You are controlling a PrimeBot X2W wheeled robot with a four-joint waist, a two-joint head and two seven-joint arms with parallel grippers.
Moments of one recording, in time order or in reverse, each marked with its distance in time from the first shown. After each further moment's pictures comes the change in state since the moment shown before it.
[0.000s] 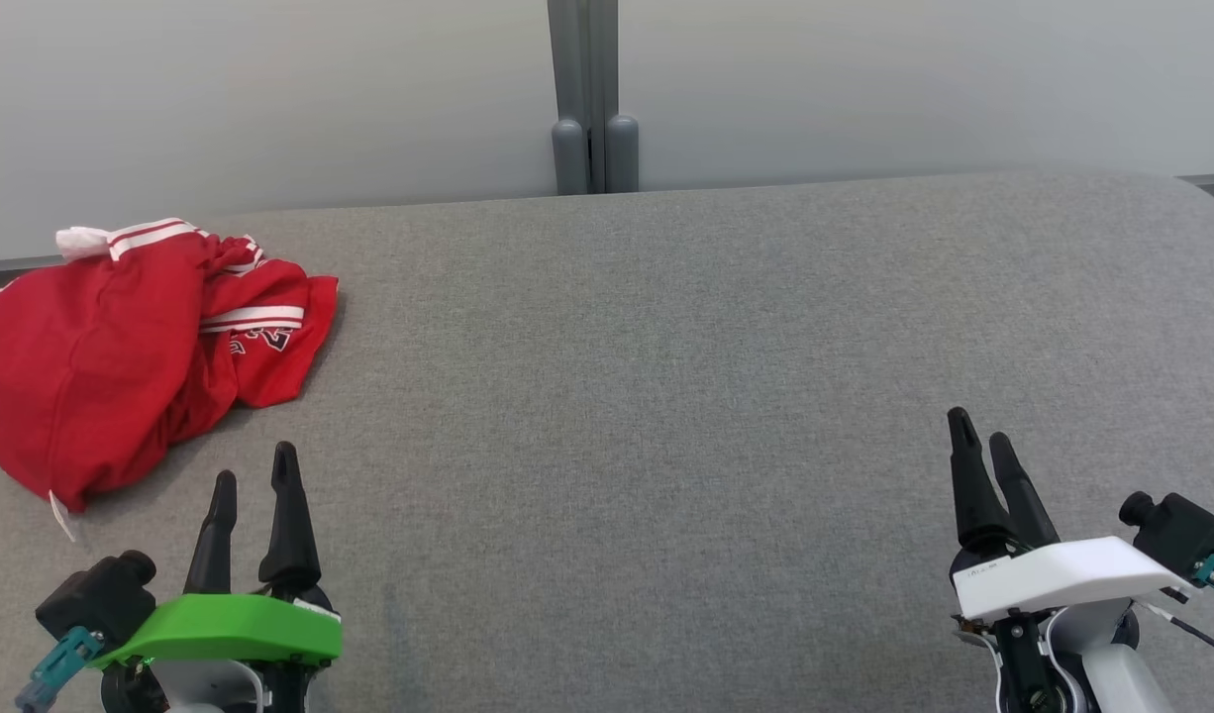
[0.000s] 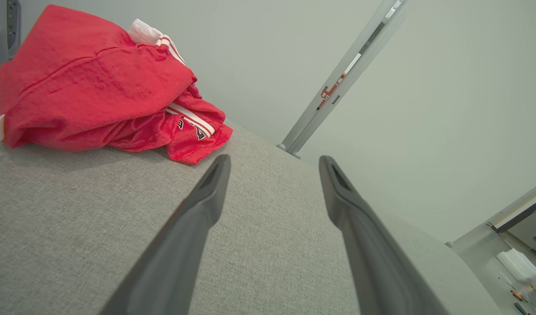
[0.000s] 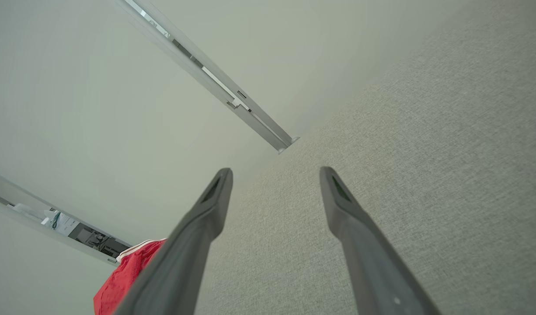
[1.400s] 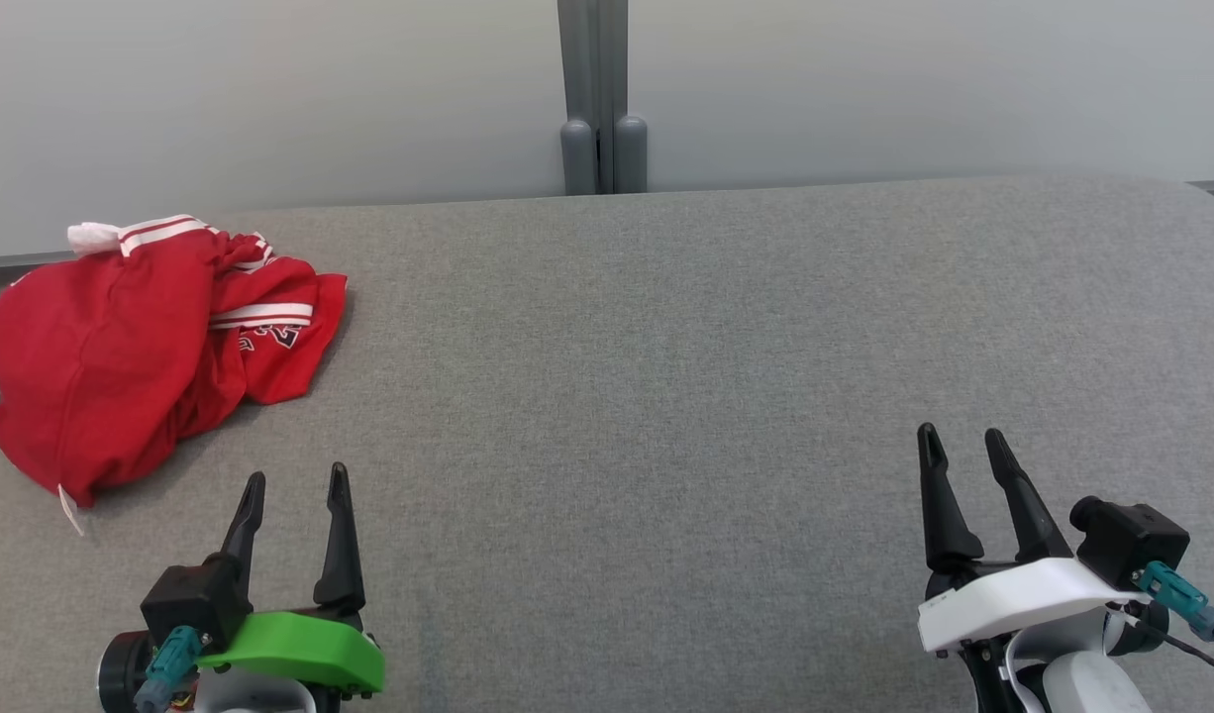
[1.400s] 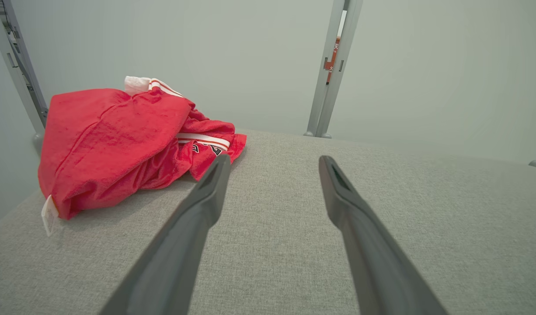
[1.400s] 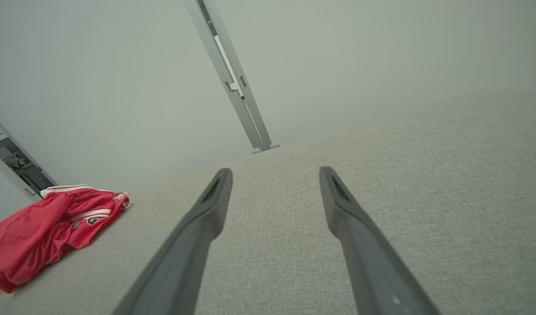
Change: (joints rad) left arm 0.006 0.004 -0.045 0.059 0.425 0.012 -0.098; right arm 0.005 -0.003 0.026 0.039 -0.419 0.000 -0.097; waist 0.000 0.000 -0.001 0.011
